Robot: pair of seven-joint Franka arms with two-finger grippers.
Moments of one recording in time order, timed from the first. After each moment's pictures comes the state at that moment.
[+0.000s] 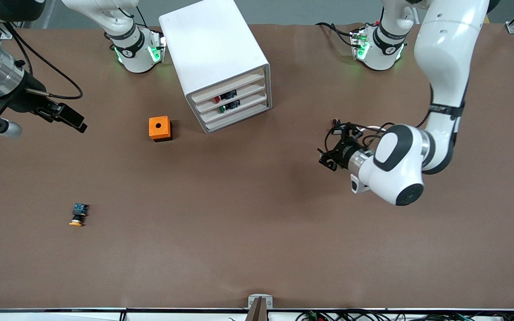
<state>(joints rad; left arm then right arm) -0.25 0.67 -0.10 -1.45 -0.57 1.42 -1.41 0.05 -0.05 0.07 -1.69 0.05 1.66 0.52</state>
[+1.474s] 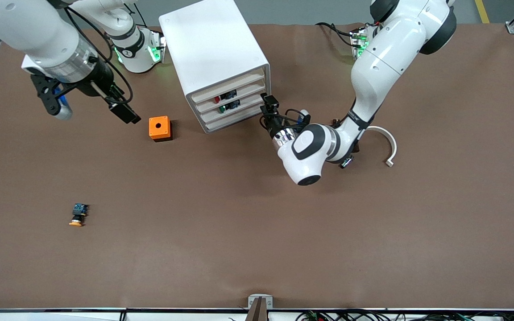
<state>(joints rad) -0.38 0.89 -0.33 -1.44 -0.81 1.45 -2.22 0.29 -0.05 0.07 -1.69 0.13 1.65 1.32</state>
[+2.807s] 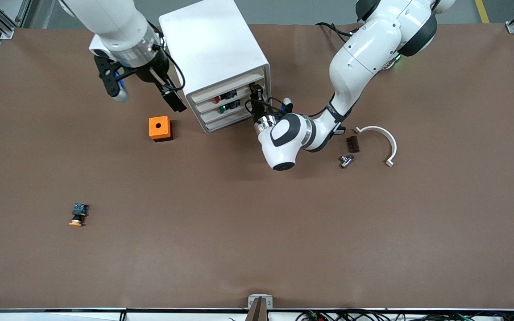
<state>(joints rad) -0.49 0.94 -0.33 -1.44 -0.86 1.45 -2.22 0.49 -0.01 0.07 -1.70 0.12 1.73 1.63</state>
